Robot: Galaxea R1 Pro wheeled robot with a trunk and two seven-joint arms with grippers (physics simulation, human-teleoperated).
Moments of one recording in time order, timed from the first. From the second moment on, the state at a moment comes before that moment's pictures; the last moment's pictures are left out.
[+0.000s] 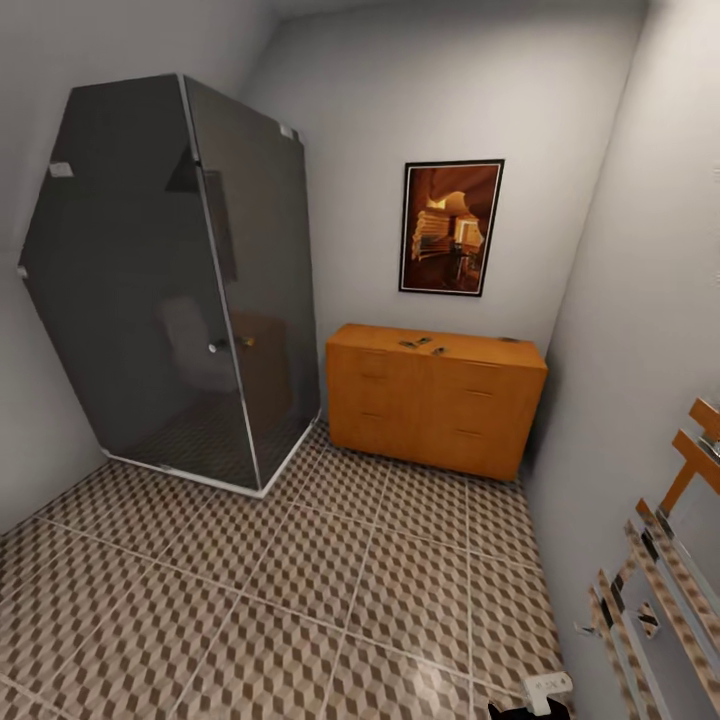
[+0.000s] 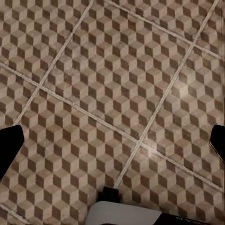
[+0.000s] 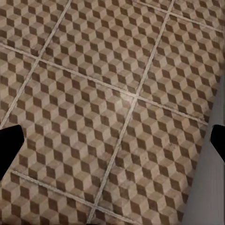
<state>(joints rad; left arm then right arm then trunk) -0.19 0.01 0.08 -0.46 0.12 -0.02 0.10 -0.29 -0.11 -0.01 -0.38 0.05 -0.11 0.13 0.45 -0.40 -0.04</state>
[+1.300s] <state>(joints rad) -0.19 0.02 0.08 -0.46 0.12 -0.02 0.10 -0.29 -0.11 -0.01 -0.38 0.05 -0.11 0.13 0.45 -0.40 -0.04</state>
